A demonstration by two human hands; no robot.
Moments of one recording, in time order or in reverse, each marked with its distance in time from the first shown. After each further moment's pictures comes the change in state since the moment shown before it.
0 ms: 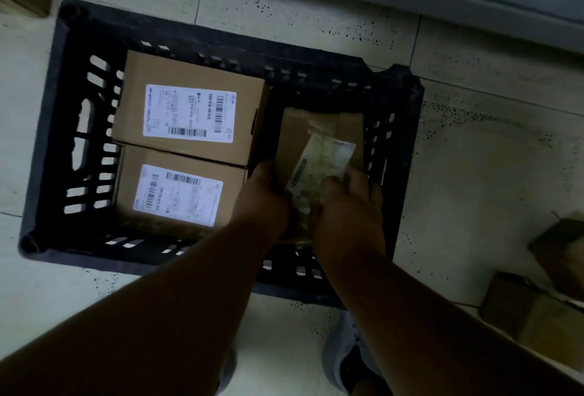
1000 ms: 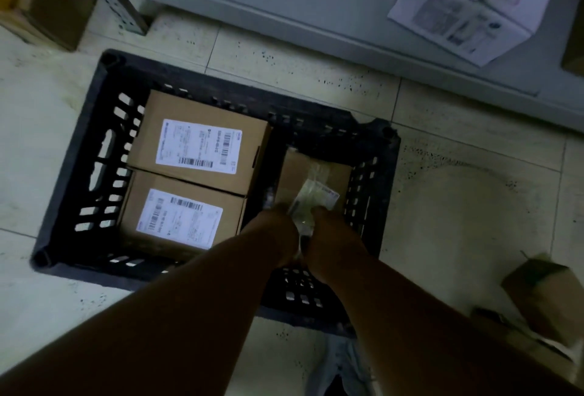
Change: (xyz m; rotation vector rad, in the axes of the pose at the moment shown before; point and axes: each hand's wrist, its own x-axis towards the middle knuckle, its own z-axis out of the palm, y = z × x) left_hand -0.018 0.047 0.003 0.484 -0.186 -0.086; right_hand 0.017 -0.007 -0.028 0.074 -0.382 0.024
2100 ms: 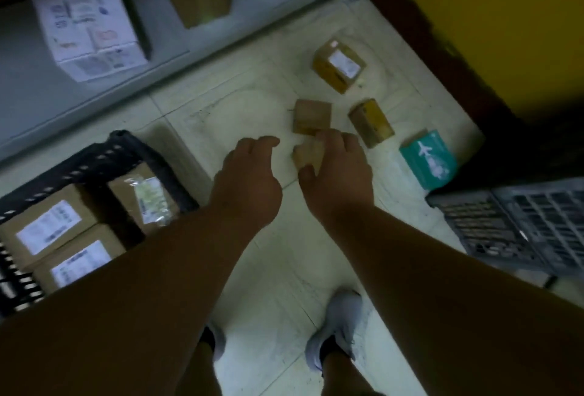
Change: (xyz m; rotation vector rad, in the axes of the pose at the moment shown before) left_hand -0.419 0.142 0.163 0.585 0.015 0.989; right_hand -0.462 0.212 -0.018 0.545 1.042 0.498
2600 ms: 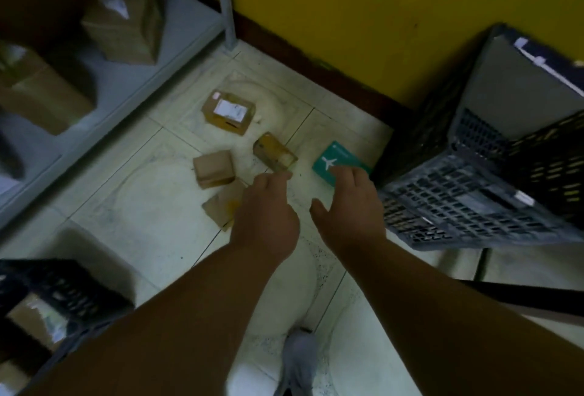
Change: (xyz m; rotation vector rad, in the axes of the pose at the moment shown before) left_hand 0.028 0.282 0.176 0.122 -0.088 0.280; right_hand 0.031 0.275 -0.175 0.038 0.113 0.266
